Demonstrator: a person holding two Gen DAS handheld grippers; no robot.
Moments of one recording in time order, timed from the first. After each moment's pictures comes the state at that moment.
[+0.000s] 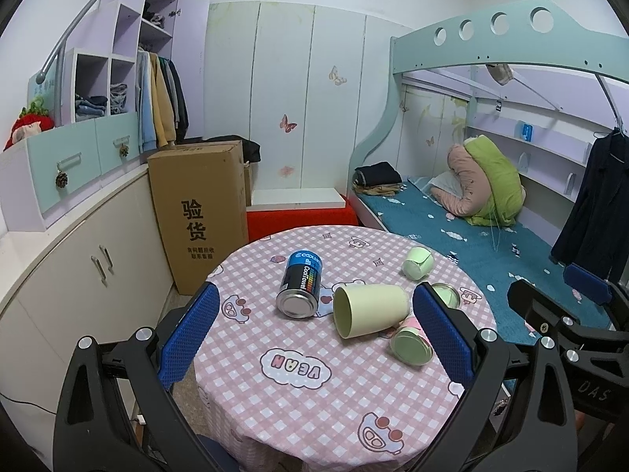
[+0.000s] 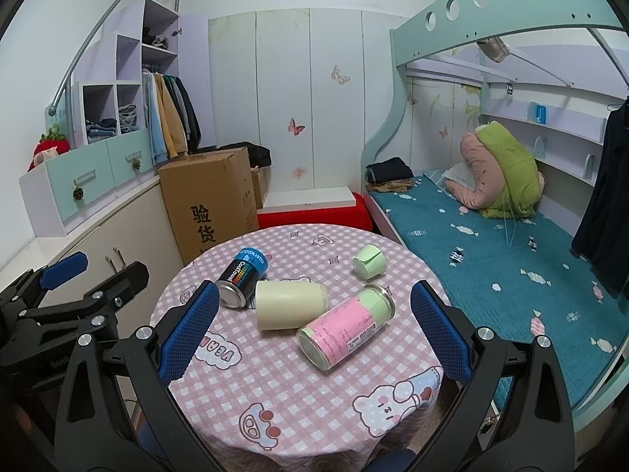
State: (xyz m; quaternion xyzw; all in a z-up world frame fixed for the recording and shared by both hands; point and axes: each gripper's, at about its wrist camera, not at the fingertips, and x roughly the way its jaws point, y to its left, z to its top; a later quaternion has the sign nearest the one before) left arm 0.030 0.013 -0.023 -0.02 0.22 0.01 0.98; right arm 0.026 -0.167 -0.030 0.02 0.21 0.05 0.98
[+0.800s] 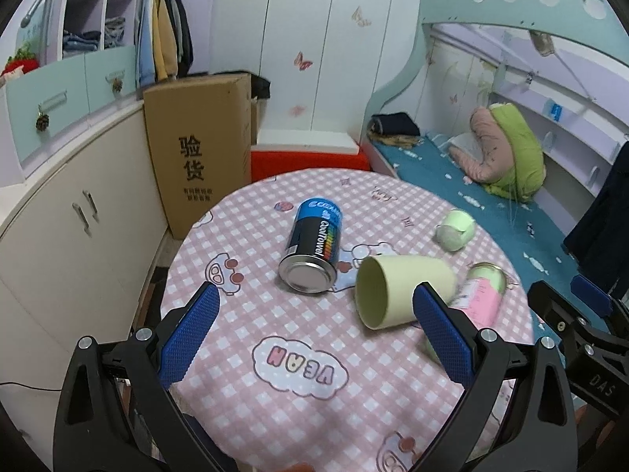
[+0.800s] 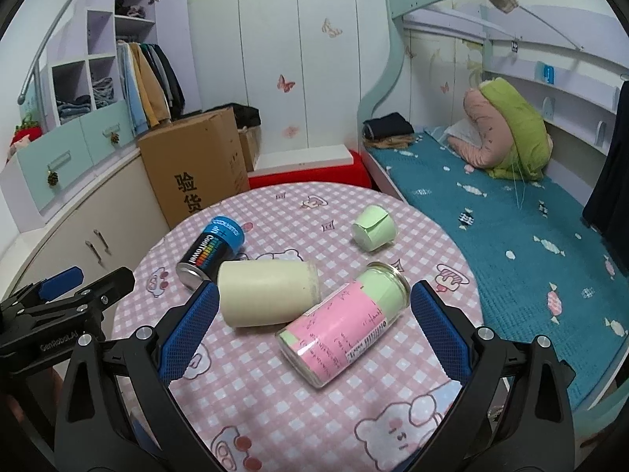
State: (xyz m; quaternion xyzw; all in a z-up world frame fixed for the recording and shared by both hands) left arm 0.128 0.031 -0.076 -0.06 0.33 0.02 0.94; right arm 0.121 -0.170 -0.077 0.04 0.29 0.04 0.96
